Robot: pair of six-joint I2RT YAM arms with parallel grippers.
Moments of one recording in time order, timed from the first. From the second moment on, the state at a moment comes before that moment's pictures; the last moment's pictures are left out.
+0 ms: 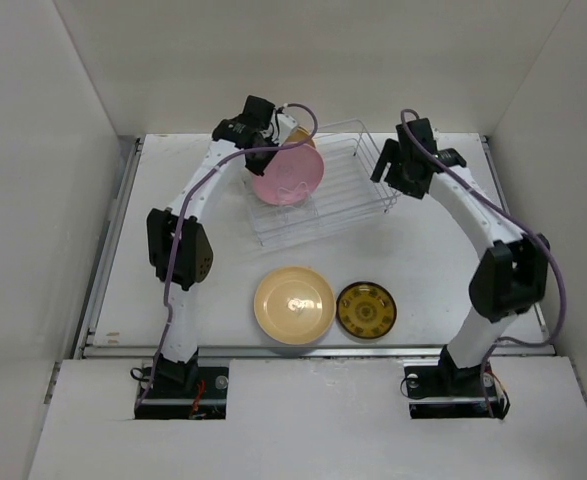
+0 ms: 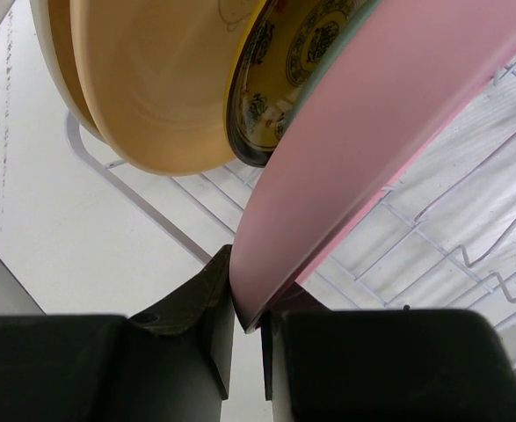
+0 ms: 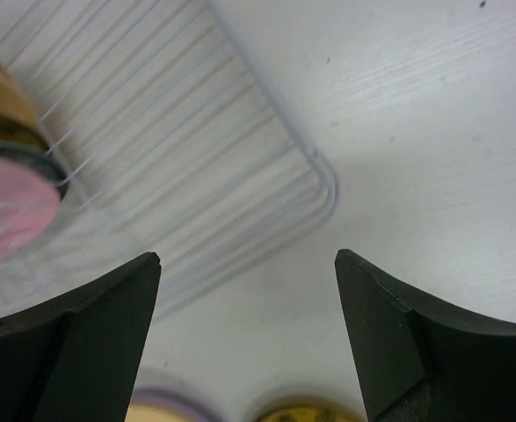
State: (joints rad) left arm -0.38 2.11 2.14 -0.95 -0.08 0.36; right arm 0.27 1.68 1.55 -0.71 0.18 0.61
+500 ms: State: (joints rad) left arm -0.39 2.07 2.05 -0.90 -0.11 0.38; right arm 0.25 2.12 1.85 -0.67 0.32 0.39
